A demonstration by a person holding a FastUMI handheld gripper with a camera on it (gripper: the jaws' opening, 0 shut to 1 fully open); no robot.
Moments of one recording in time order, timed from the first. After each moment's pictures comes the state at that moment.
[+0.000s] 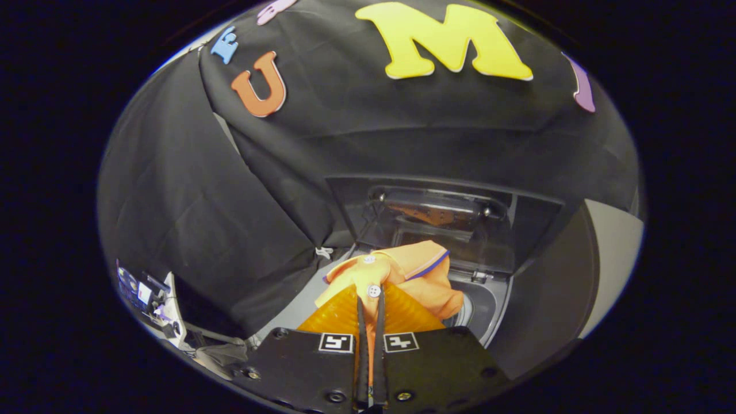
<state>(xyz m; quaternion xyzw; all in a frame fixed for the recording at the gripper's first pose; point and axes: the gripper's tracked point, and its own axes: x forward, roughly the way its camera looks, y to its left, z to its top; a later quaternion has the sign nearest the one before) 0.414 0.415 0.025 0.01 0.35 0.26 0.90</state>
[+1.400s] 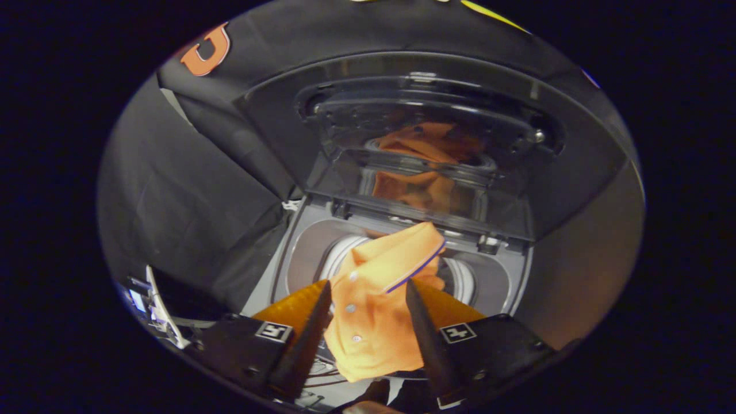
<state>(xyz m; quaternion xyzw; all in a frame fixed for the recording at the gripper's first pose) 0.471 0.409 -0.072 -0.02 0.47 0.17 0.87</state>
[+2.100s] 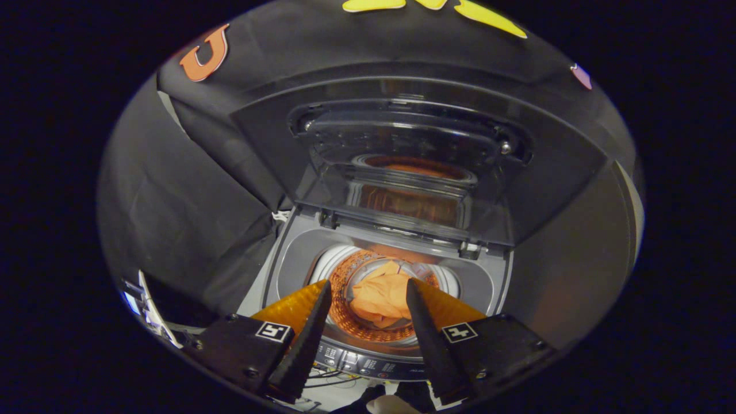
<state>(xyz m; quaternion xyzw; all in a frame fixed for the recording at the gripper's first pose) 0.470 0.399 -0.060 -0.03 0.44 0.15 0.88</state>
